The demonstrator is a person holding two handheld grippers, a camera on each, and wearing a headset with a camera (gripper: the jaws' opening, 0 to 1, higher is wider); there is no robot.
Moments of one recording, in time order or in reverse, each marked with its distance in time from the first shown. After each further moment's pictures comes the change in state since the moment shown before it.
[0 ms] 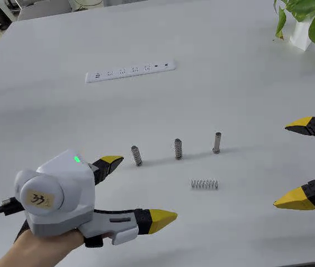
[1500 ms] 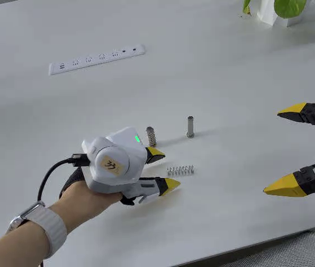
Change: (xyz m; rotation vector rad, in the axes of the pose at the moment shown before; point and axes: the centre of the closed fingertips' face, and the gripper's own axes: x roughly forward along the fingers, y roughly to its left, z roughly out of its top) left arm 0.109 -0.032 -0.022 0.358 0.216 -0.230; right arm -0.017 0.001 -0.019 0.084 -0.033 -0.051
